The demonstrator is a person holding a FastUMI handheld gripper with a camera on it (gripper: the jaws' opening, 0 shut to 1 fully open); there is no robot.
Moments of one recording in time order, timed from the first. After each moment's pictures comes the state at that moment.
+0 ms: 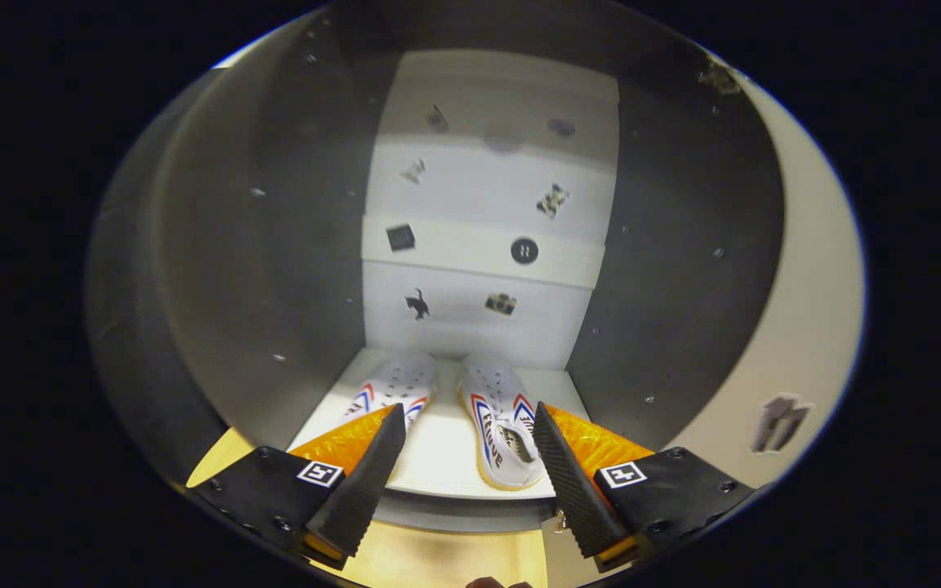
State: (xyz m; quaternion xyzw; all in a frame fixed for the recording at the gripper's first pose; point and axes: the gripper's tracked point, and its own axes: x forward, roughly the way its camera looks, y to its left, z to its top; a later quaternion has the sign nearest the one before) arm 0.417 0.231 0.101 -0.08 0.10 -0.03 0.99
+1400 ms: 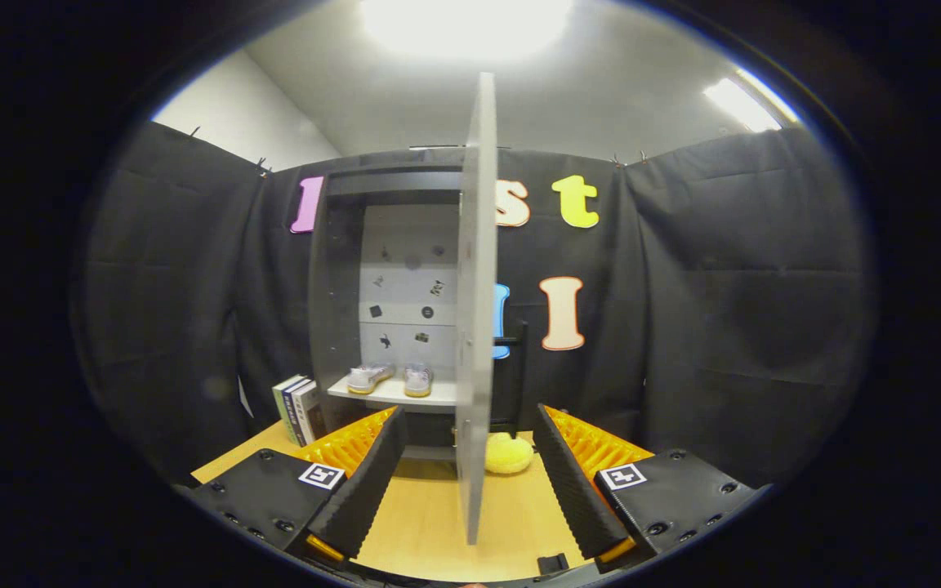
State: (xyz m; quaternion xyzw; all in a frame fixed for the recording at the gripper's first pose) arm 0.003 0.063 0.094 -0.01 -0.02 -0.07 1.00
